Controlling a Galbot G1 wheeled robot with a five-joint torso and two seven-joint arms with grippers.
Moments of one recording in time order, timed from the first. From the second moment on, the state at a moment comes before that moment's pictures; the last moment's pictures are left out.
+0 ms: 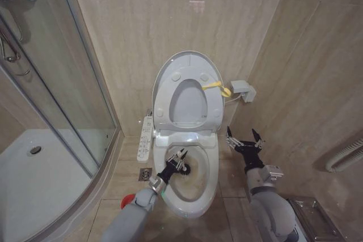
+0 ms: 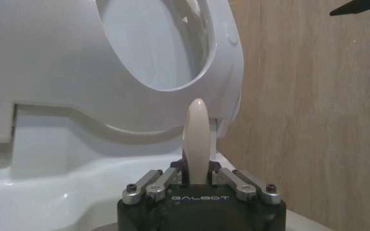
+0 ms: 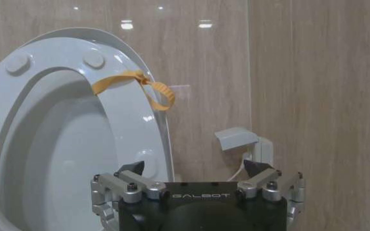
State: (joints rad) left arm 0.75 -1.42 0.08 -0.90 -0.37 -0.68 0.39; right arm -1.37 1.35 0.54 2.17 0.26 -0.14 0.24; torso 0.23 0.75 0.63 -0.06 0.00
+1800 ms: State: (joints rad) left arm 0.76 -1.50 0.14 -1.09 -0.36 -0.63 0.35; right arm -1.37 1.35 0.54 2.17 0.26 -0.14 0.24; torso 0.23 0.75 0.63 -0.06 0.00
